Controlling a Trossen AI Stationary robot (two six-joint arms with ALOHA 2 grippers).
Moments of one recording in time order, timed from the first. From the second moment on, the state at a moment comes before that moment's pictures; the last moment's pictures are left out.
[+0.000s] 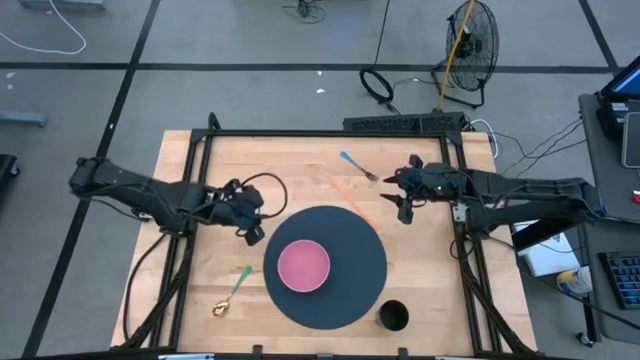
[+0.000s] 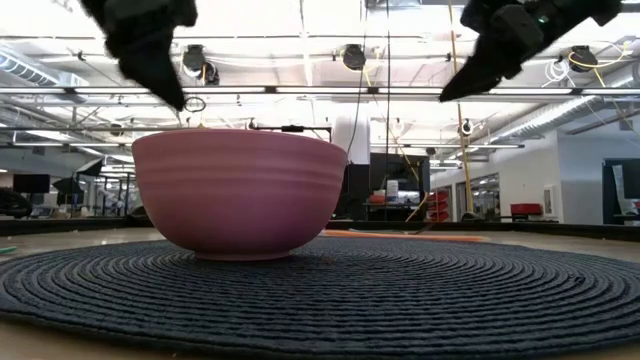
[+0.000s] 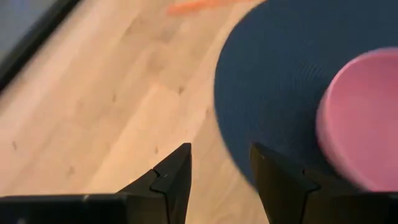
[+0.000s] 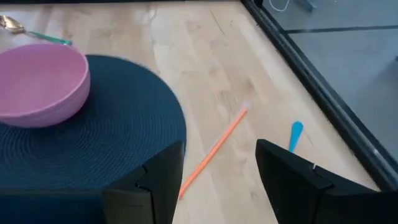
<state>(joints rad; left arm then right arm) -0.21 1.13 0.88 -0.79 -0.42 -0.58 -0.12 0.87 0.70 -0.37 0.15 0.00</state>
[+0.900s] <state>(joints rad) -0.57 1.14 0.65 -0.63 -0.07 -1.46 -0.24 1.02 0.85 -0.47 0.15 -0.10</state>
